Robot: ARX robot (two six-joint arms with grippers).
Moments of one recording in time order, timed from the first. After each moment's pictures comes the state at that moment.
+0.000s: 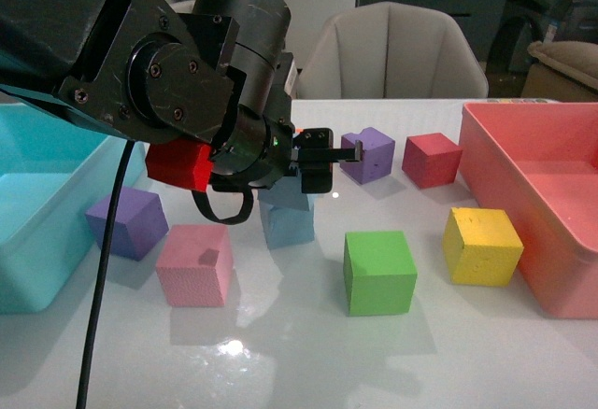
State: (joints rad) left arm -0.44 2.15 1.34 0.12 -0.08 -0.24; right arm 0.00 0.00 0.01 0.00 0.00 0.00
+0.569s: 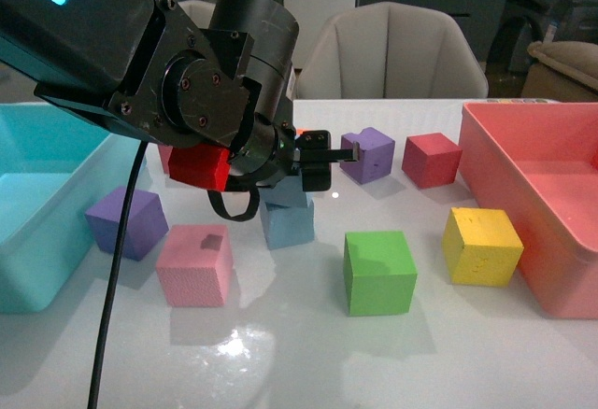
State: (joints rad) left arm -0.44 2.23 1.43 0.11 -0.13 -0.26; right arm 0.00 0.00 0.01 0.00 0.00 0.00
